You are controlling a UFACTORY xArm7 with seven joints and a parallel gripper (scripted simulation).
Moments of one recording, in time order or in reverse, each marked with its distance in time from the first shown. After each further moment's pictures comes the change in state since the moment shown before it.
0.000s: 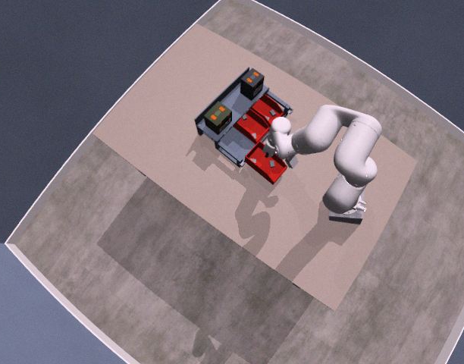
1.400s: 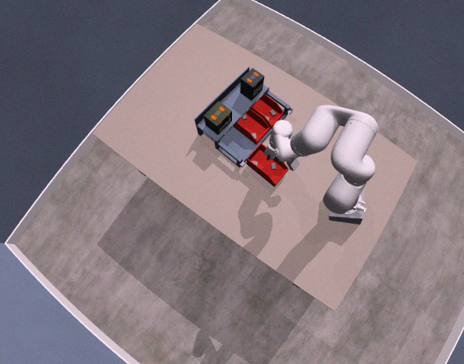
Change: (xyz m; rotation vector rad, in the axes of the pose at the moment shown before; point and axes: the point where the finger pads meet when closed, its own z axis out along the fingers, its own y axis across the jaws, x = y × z) arm 0.010 0.000 0.012 0.001 0.000 0.000
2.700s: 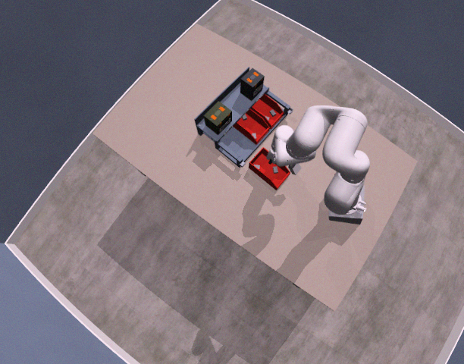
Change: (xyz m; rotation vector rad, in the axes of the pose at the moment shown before) arm 0.016 0.000 0.024 0.003 0.004 0.000
